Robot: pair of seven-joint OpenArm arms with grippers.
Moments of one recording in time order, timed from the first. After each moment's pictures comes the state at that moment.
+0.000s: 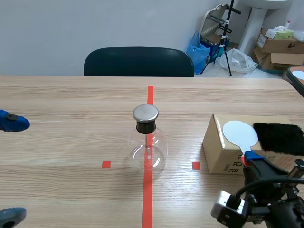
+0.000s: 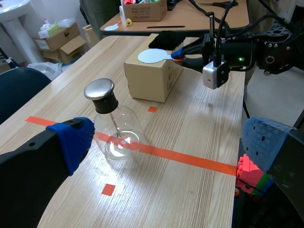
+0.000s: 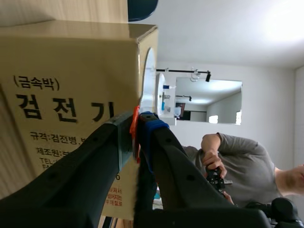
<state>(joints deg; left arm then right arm) 52.0 -51.6 -15.1 109.5 -0.8 -45.1 -47.2 -29.1 4.8 8.3 75.9 -82.2 -38.4 21.5</state>
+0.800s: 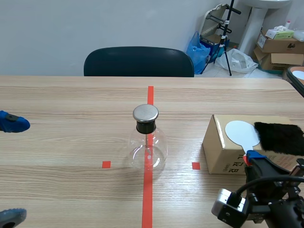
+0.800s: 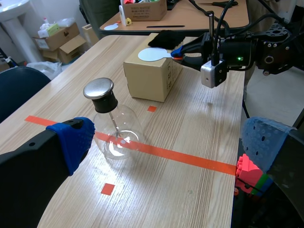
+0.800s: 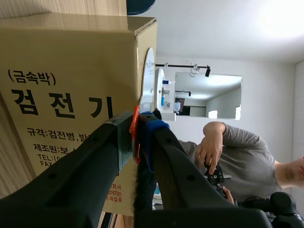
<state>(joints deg) 52.0 -51.6 -15.0 109.4 -0.8 -45.1 -47.1 -29.0 4.8 8.2 75.9 -82.1 -38.5 19.8</state>
